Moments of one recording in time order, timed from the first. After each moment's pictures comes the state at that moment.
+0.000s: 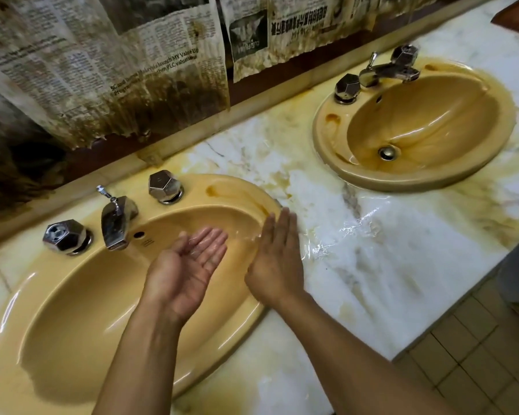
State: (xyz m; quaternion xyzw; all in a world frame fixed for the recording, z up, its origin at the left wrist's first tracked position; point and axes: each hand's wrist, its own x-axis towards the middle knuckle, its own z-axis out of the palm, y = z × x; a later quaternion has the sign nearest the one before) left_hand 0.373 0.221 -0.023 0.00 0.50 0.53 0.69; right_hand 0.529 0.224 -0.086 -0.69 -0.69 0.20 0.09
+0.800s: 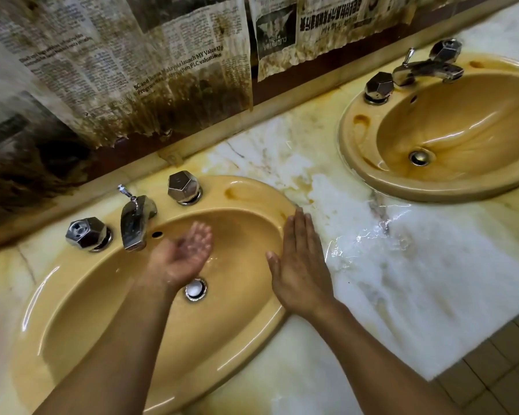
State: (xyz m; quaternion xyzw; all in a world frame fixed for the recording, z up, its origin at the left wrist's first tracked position) left_hand 0.326 0.266 -0.043 -0.15 0.52 0.54 0.65; right_hand 0.548 0.234 -0.106 -0.64 -0.73 0.22 0.12
